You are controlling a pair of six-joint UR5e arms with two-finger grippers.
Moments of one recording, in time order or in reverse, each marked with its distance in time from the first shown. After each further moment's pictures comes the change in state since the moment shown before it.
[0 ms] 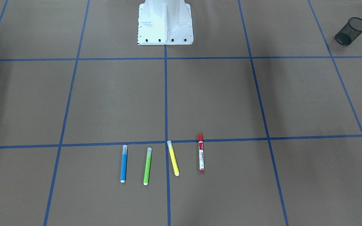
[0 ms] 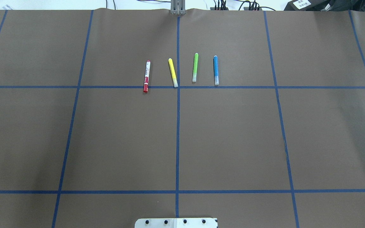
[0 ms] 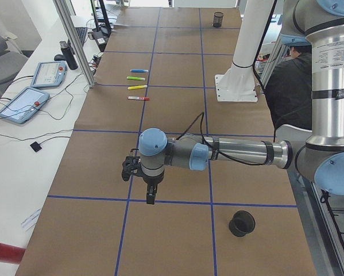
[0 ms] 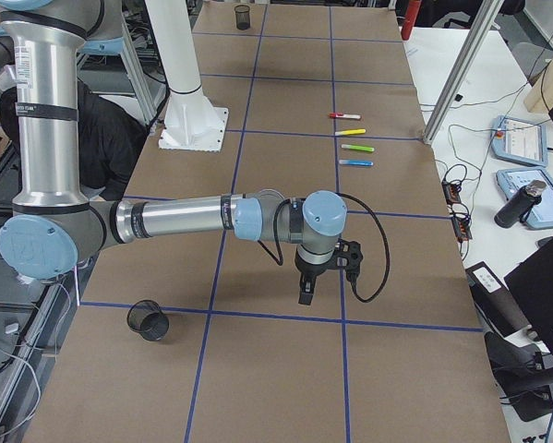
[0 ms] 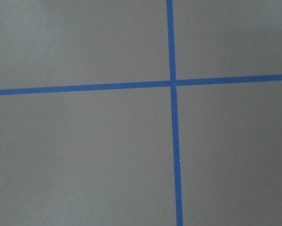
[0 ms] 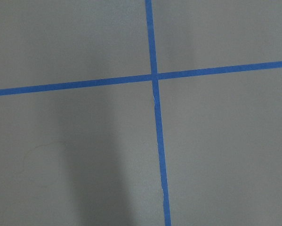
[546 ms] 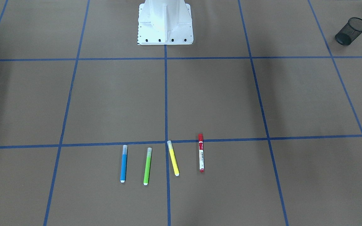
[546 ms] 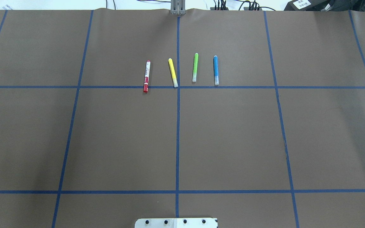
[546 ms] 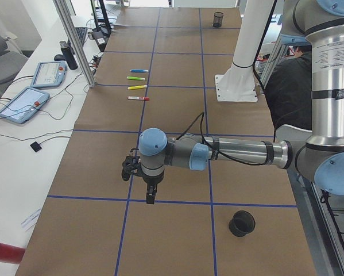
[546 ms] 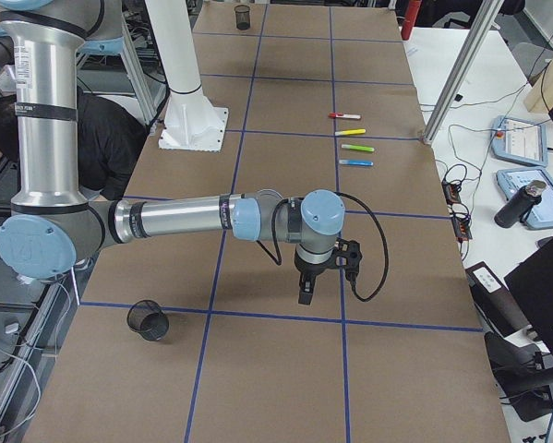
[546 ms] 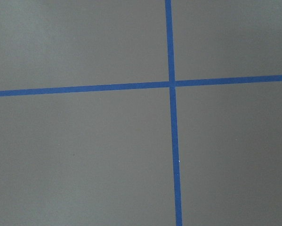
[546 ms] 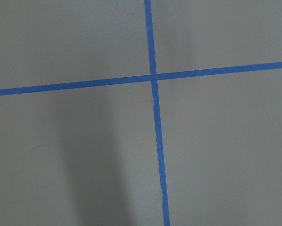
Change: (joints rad) left arm 0.000 0.000 -0.001 -0.002 0.000 0.000; right arm 0.000 -0.007 0.007 0.013 -0.003 0.003
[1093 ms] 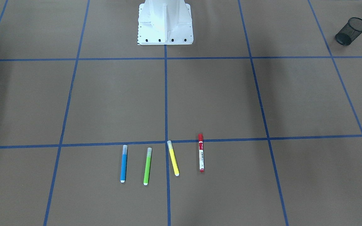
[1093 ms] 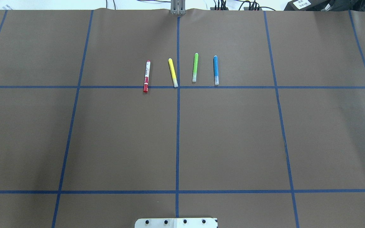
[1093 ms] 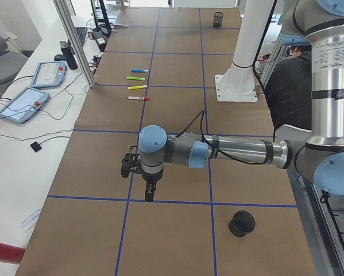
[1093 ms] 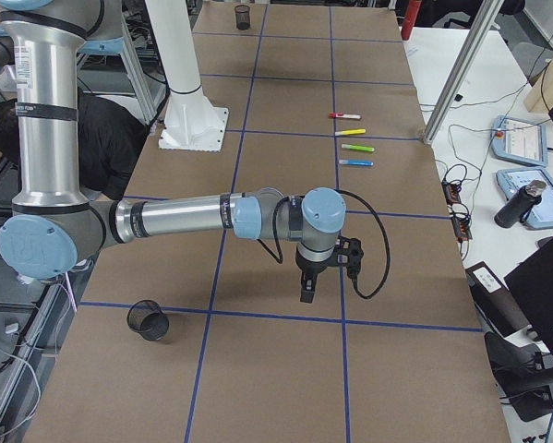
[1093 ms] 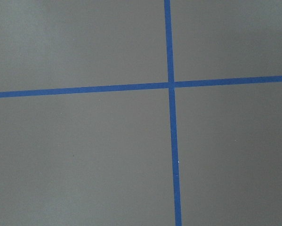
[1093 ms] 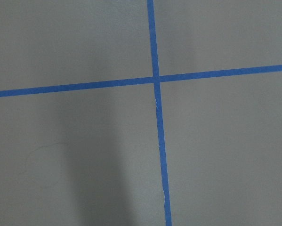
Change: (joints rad) left arm 0.003 -0.011 -0.028 0.005 0.000 -0.005; right arm -0.002 0.012 0.009 0.002 0.004 -0.002
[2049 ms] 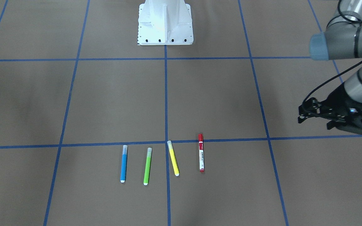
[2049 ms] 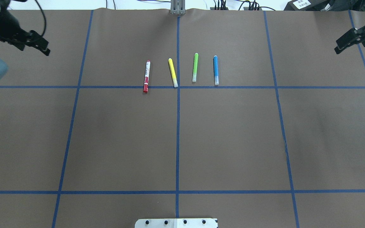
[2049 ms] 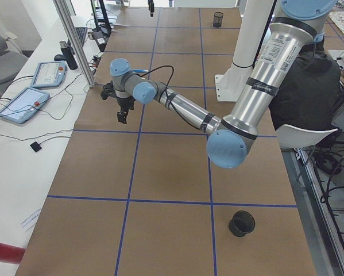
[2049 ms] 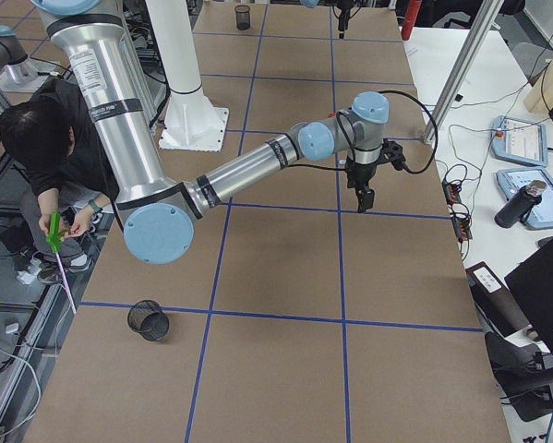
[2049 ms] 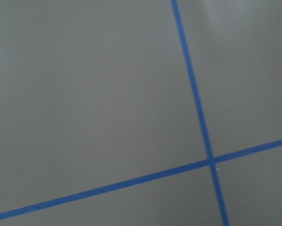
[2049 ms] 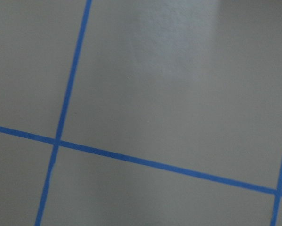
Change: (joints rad) left arm 0.433 -0.592 0.188 0.007 0.010 -0.376; right arm -0.315 0.382 -0.007 0.013 -0.152 0.125
